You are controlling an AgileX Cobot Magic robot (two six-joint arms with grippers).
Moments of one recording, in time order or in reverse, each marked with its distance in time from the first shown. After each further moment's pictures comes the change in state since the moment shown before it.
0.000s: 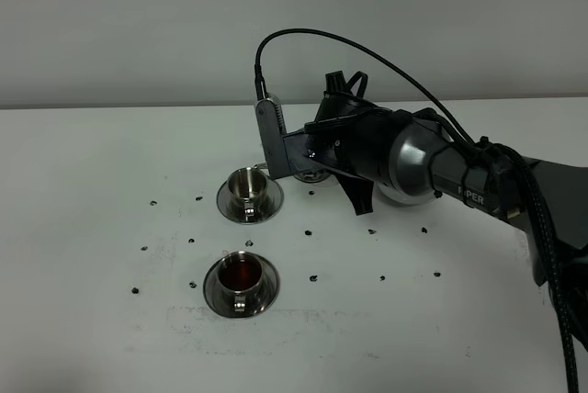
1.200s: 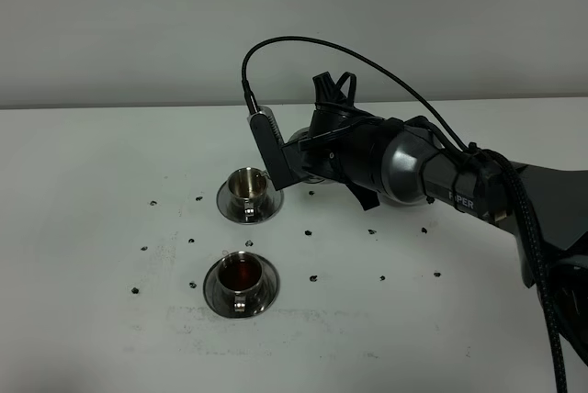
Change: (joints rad) left arm 0.000 0.000 0.000 0.000 0.000 -0.001; right arm 0.005 0.023 0.000 -0.105 -0.022 -0.053
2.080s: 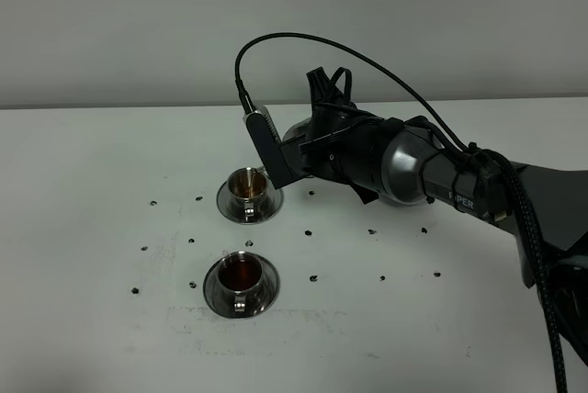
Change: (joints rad) left arm 0.000 0.000 0.000 0.000 0.000 0.001; right arm 0.001 0.000 0.000 -0.049 -0.036 -0.005
